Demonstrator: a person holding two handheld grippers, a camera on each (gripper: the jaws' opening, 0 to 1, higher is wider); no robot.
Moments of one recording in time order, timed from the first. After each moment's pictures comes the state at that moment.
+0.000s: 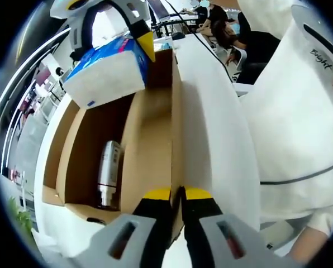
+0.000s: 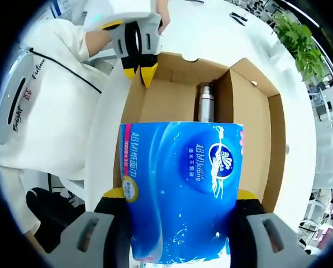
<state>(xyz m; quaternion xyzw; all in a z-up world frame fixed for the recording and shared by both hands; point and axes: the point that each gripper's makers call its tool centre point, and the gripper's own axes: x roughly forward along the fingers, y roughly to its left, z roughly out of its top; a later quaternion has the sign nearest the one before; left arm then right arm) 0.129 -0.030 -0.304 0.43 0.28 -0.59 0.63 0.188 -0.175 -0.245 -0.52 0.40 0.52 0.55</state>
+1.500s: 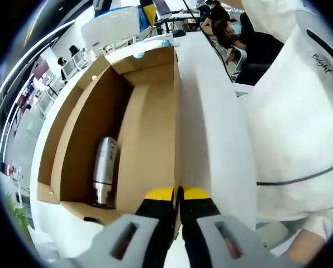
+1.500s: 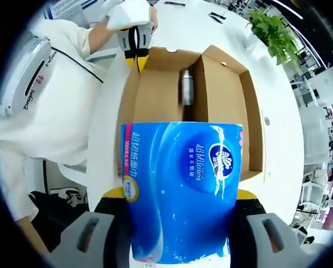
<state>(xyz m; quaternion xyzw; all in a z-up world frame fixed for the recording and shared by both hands) 0.126 -0.030 -0.306 0.42 0.30 -0.59 0.62 0.194 -0.273 -0.201 -0.51 0.41 0.47 0.59</state>
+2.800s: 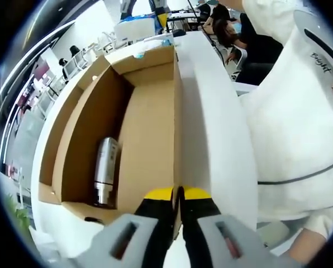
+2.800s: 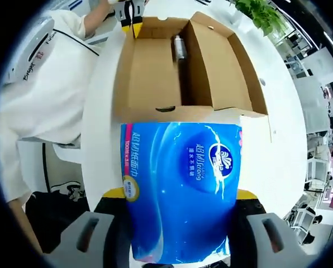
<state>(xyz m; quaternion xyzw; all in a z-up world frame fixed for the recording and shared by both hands) 0.126 -0.030 -0.306 0.43 0.30 -0.59 0.62 0.175 -0.369 -0.232 -0.49 0.45 0.43 0.61</state>
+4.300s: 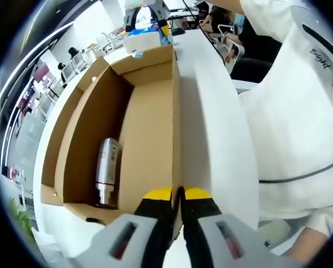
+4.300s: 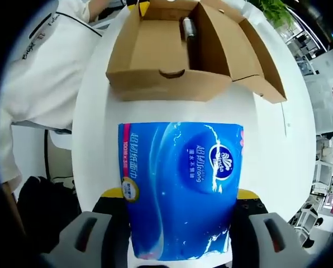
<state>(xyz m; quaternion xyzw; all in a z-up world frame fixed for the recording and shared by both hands) 0.127 -0.030 -0.306 0.44 0.30 -0.58 0.62 0.178 -0.393 -0.278 -0.50 0.46 0.44 0.58</state>
